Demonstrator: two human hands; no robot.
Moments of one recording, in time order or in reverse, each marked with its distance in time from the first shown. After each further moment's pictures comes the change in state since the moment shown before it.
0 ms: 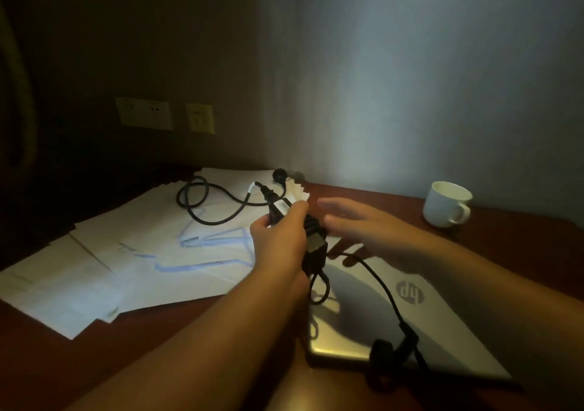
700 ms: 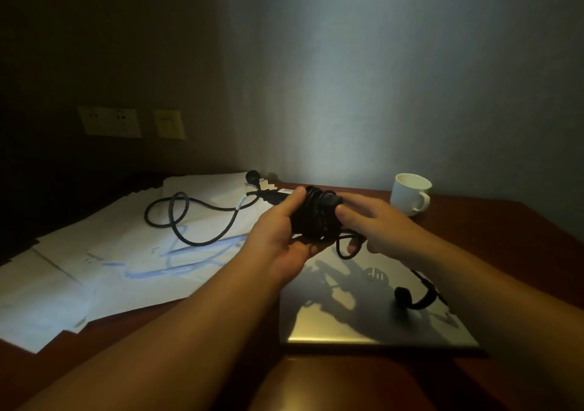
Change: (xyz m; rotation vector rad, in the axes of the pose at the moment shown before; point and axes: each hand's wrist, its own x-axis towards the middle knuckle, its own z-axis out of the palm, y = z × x) left_hand -0.006 -0.010 0.024 -0.145 -0.407 -0.155; right_hand -0.042 0.029 -0.029 -0.042 0.234 -0.124
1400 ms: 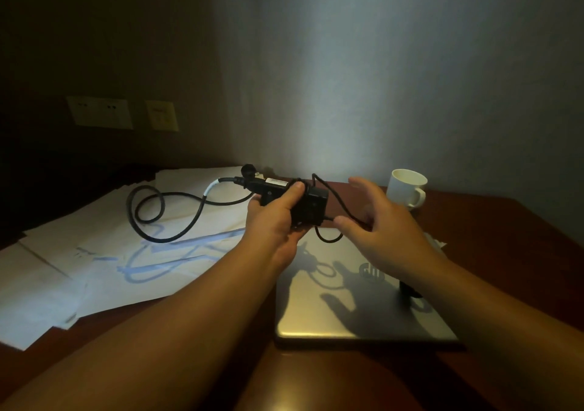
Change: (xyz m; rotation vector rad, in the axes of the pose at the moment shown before) left_hand 0.024 0.002 -0.003 0.041 0.112 0.200; right_hand -0.011 0.016 0.015 -0.331 0.351 -0.034
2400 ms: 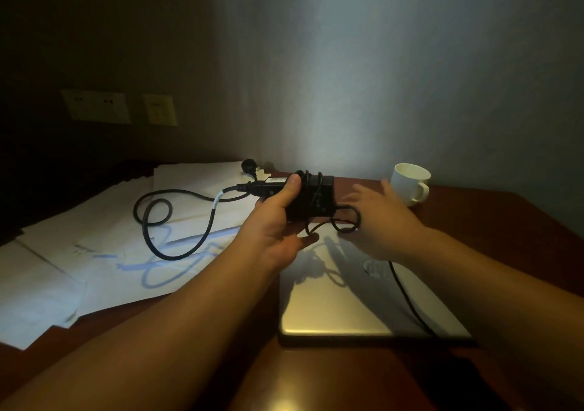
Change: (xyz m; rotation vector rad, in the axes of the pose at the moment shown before) left_hand 0.002 0.000 -0.012 0.050 -0.133 -0.100; right_hand 0.039 0.012 0.007 -0.751 -0.302 -0.223
